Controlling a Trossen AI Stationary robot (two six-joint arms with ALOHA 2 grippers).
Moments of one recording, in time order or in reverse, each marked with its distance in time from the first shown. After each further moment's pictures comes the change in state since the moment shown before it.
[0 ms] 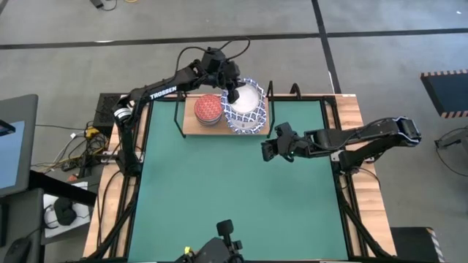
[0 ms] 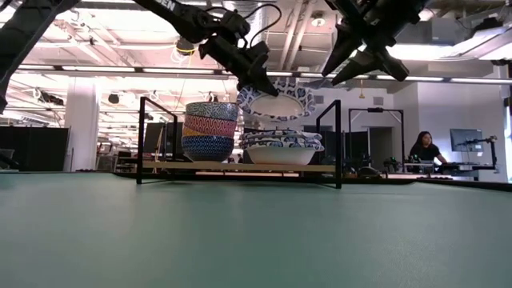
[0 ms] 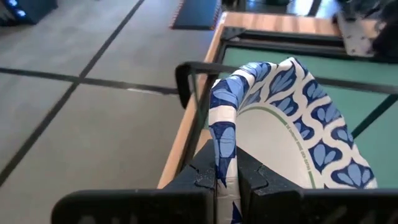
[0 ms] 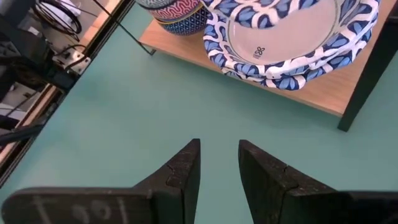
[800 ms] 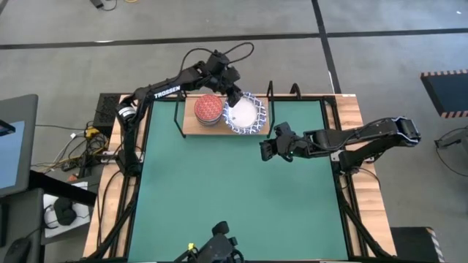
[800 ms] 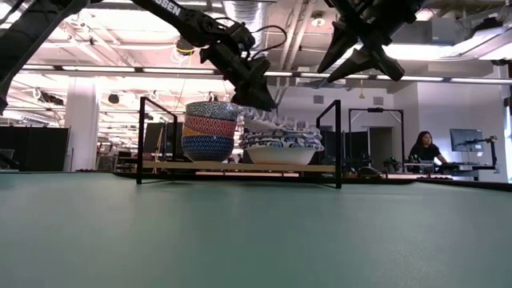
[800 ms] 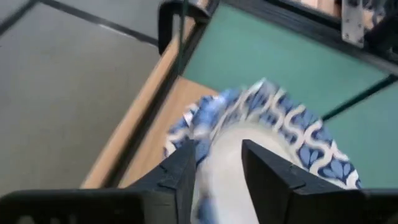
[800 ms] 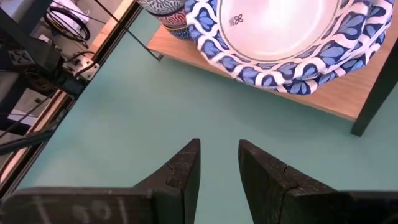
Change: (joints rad) left arm -0.002 0.045 0.035 -0.174 0.033 -0.199; right arm 0.000 0.010 -0.001 0.046 0.004 0.003
